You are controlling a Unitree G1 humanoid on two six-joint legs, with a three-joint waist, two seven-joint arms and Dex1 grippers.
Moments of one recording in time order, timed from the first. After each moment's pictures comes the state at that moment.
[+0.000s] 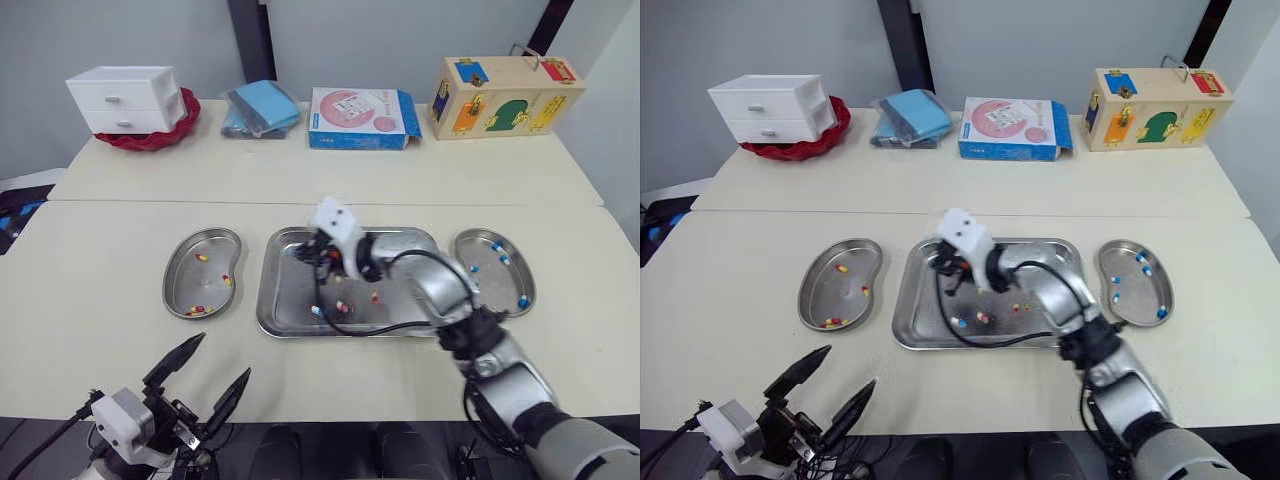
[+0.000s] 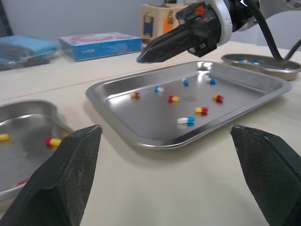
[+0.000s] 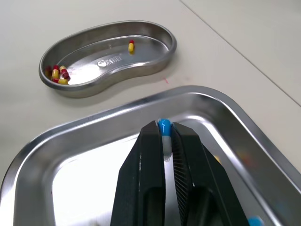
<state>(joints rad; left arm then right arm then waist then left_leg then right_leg) 0.63 0.33 0.27 -0.34 -0.52 -0.41 -0.98 -0.71 -0.28 0.30 -0.14 0.16 0.80 0.78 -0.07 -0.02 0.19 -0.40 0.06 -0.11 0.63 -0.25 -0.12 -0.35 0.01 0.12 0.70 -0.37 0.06</state>
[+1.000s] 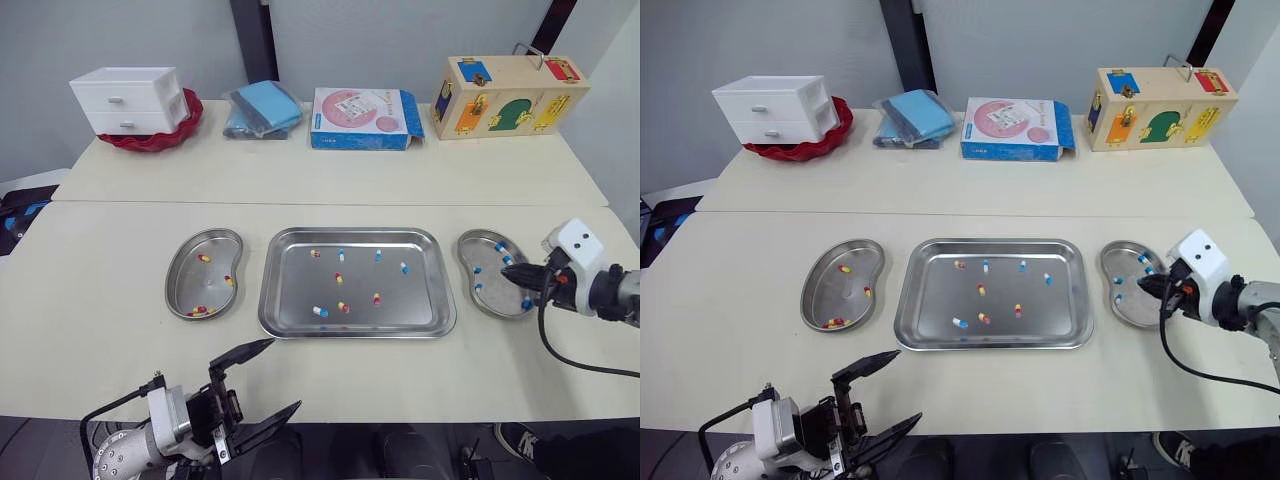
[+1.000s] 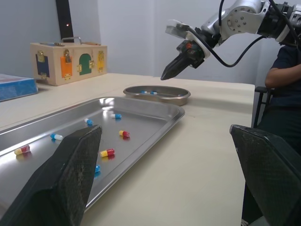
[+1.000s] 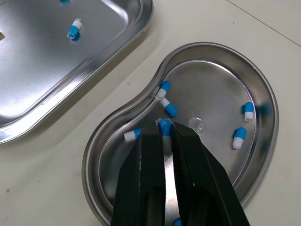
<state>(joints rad) 0.46 0.39 0.09 -0.23 -0.60 -0.46 -1.25 -0.18 -0.96 -0.24 -0.22 0.33 0.75 0.91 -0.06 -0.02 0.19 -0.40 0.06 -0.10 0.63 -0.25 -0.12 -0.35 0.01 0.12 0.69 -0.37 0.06</state>
